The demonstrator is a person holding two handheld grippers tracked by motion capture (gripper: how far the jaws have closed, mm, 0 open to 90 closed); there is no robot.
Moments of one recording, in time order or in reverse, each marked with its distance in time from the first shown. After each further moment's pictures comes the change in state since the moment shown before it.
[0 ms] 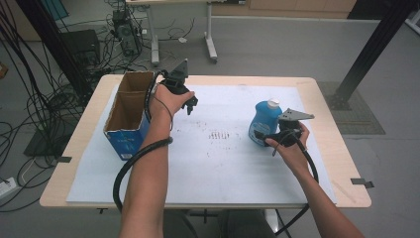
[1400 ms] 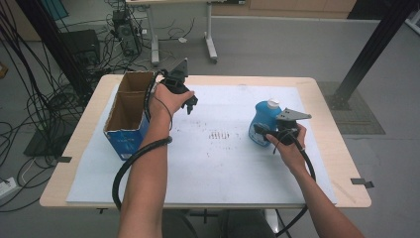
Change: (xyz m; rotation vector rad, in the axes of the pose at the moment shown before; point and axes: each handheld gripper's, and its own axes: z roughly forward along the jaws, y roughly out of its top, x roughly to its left) left arm 0.001 0.000 -0.002 -0.006 0.000 0.003; right arm -0.004 -0.003 0.010 -0.012 0.000 -0.030
